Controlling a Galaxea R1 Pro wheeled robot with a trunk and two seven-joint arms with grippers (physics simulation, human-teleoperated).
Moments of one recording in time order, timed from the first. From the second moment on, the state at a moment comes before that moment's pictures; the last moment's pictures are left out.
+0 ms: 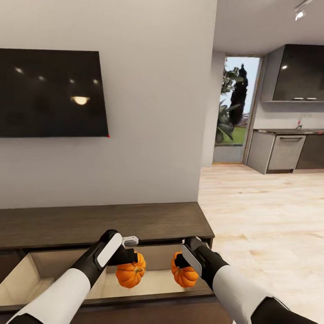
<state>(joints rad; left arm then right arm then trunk) -0.71 0.00 -0.37 -0.72 0.82 0.97 0.49 -0.77 0.14 0.55 -0.48 -0.52 0.80 -0.37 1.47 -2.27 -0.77</state>
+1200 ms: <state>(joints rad) -0.71 0.00 -0.37 -0.71 0.82 0.98 0.49 -0.77 0.14 0.55 -0.49 -0.52 0.79 -0.36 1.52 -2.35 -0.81</state>
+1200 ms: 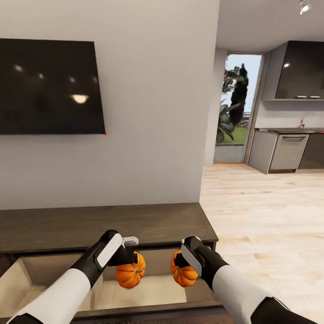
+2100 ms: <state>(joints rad) -0.71 0.00 -0.38 -0.71 0.82 0.97 0.49 -0.77 0.14 0.55 -0.48 -0.52 0.73 -0.36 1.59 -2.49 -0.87</state>
